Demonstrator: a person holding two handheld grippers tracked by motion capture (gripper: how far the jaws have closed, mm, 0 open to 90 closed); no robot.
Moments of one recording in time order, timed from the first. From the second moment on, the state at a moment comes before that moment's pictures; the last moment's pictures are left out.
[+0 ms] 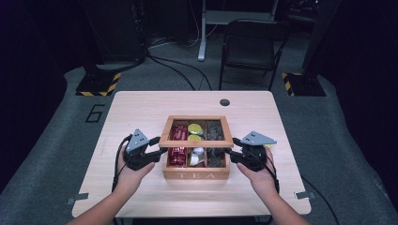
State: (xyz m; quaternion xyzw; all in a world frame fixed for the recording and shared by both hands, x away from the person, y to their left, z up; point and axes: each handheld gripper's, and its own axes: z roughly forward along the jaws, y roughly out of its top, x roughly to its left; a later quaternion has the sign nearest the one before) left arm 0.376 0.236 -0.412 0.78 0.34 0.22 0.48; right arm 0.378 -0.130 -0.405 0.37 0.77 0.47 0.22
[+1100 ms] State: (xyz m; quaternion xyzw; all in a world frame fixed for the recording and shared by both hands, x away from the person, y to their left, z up) left arm 0.357 0.239 -0.462 0.78 0.35 0.20 0.48; right arm 0.357 -0.127 -0.450 0.36 0.79 0.45 0.21
